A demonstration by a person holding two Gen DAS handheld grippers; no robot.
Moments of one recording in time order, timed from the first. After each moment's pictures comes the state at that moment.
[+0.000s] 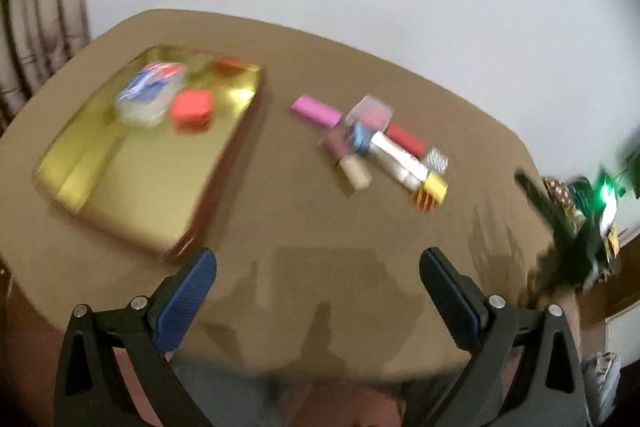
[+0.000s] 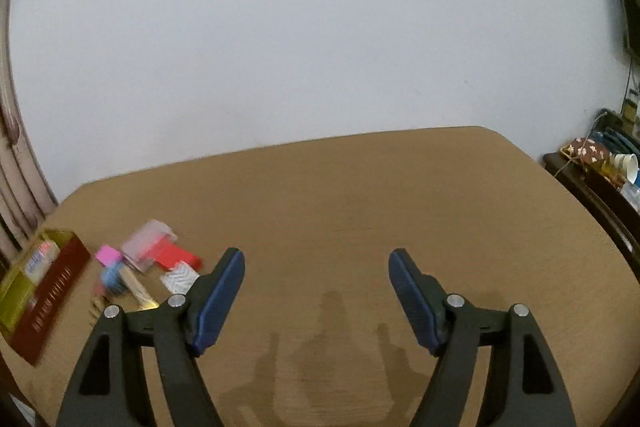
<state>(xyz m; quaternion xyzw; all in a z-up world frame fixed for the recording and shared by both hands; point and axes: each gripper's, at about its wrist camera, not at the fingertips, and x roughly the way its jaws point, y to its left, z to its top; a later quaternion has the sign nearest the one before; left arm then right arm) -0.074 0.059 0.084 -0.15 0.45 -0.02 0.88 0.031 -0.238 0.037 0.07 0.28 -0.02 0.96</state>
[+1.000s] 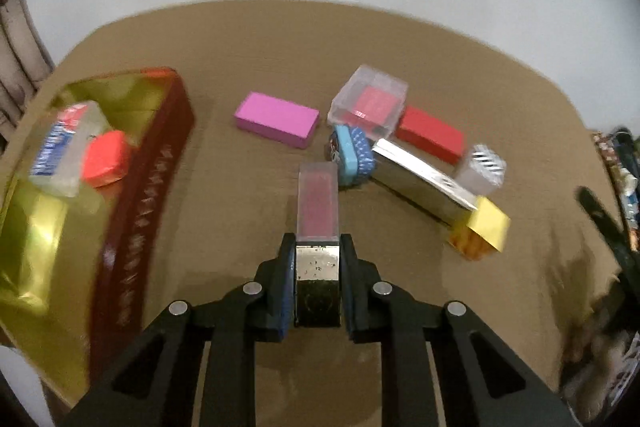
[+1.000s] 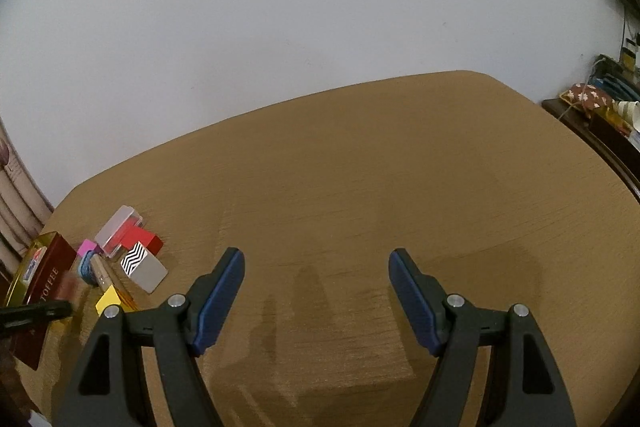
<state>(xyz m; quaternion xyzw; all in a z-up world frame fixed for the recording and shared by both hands) 0.025 0.002 0.048 -0.06 0.50 -0.02 0.86 0.038 -0.283 0.001 0.13 0.34 -0.01 0.93</state>
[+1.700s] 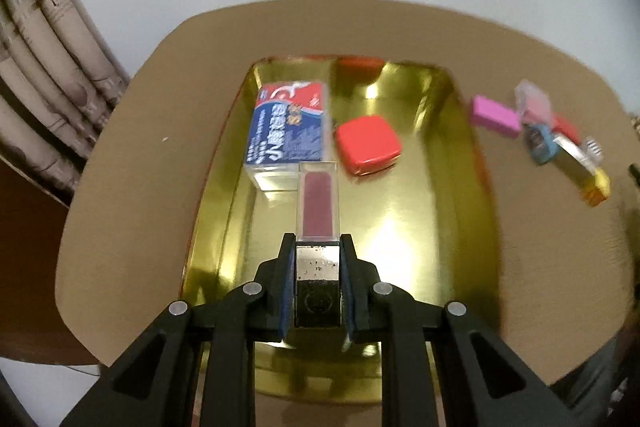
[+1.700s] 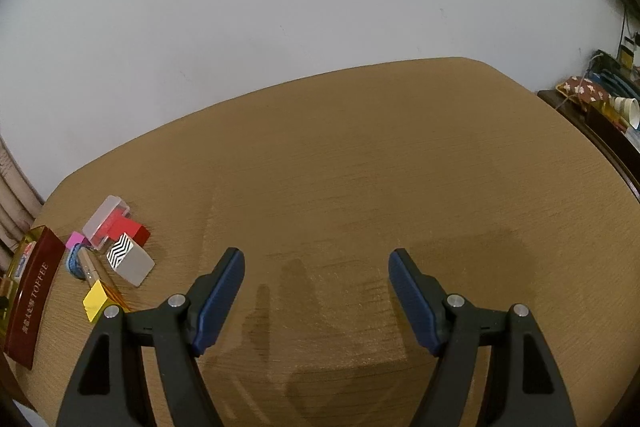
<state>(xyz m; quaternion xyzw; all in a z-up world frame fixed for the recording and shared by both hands) -0.003 0.189 0.057 0.02 0.53 0.05 0.85 0.046 -0.279 -0.005 0.13 0.36 -0.03 0.92</state>
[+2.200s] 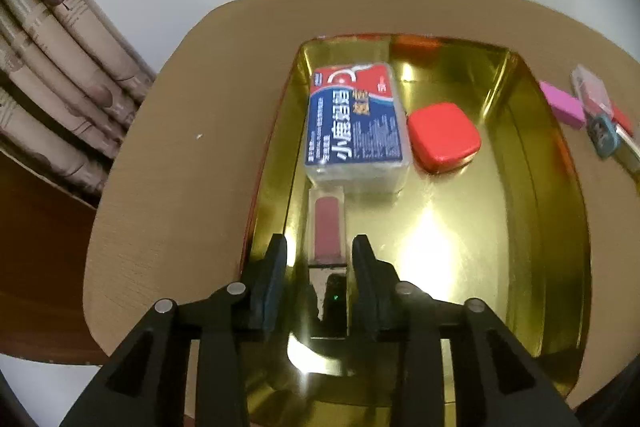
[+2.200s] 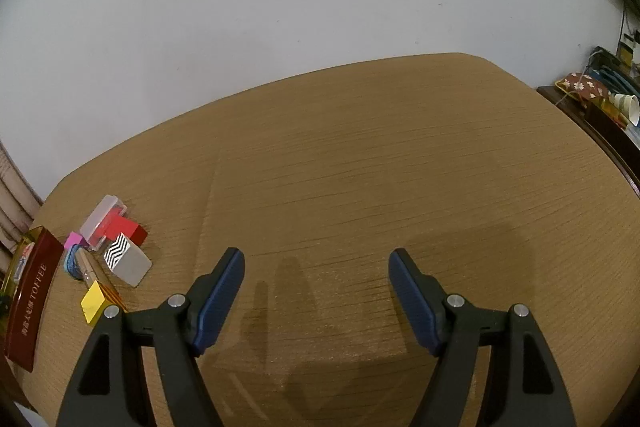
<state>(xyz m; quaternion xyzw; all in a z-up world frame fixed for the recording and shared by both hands) 0.014 0.213 0.039 0.06 0.54 0.09 0.84 0.048 -0.275 -0.009 0.13 0.37 -0.03 0.92</state>
